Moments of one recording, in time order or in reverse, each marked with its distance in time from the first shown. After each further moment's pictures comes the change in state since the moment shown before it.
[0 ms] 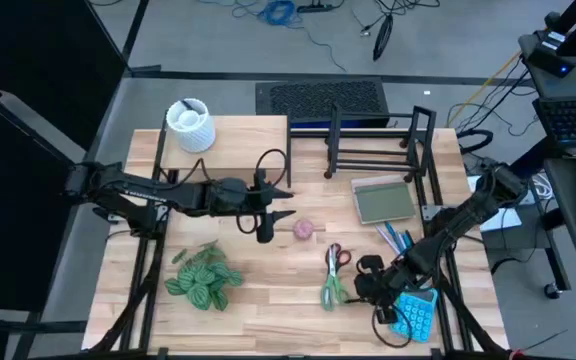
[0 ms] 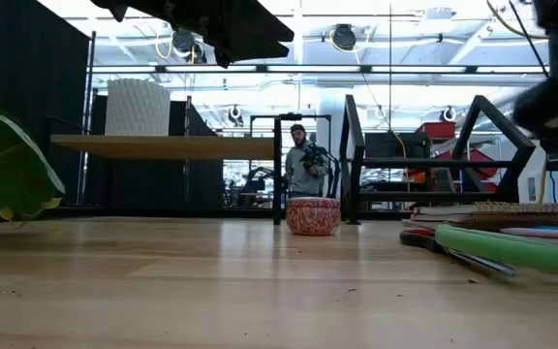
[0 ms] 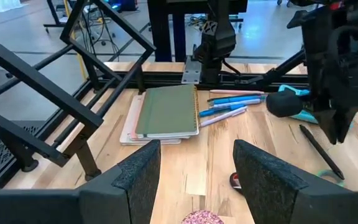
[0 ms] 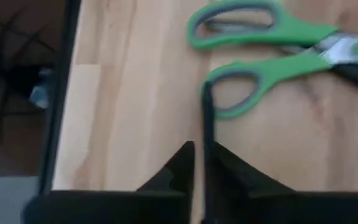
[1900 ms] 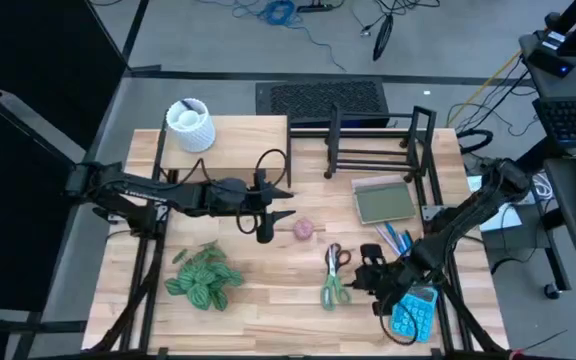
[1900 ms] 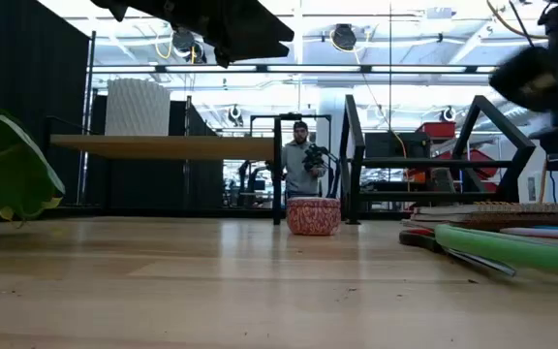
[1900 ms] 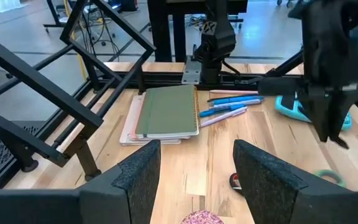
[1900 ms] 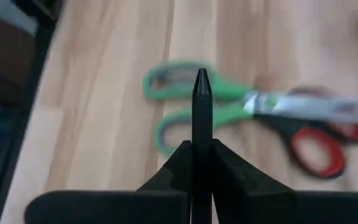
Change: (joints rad) left arm 0.000 0.000 0.000 0.001 0.000 0.000; right arm -0.036 -0.113 -0.008 -0.017 0.251 -0.104
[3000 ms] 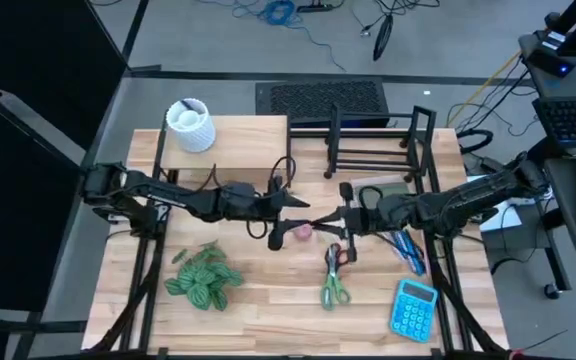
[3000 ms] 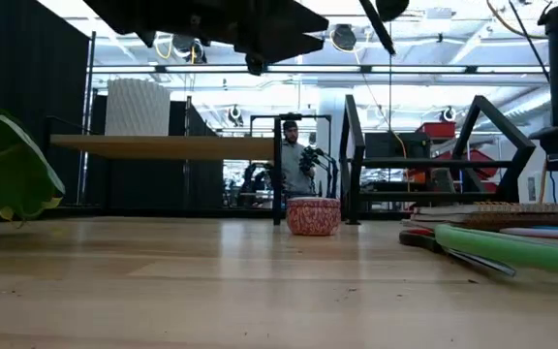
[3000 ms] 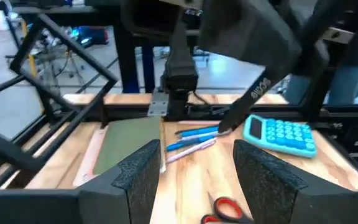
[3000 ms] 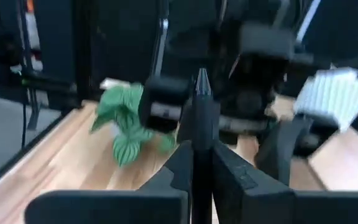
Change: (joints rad) left arm -0.008 0.185 0.001 0.368 0.163 0.002; right arm -0.454 -0.150 0.004 0.666 -0.089 -0.706
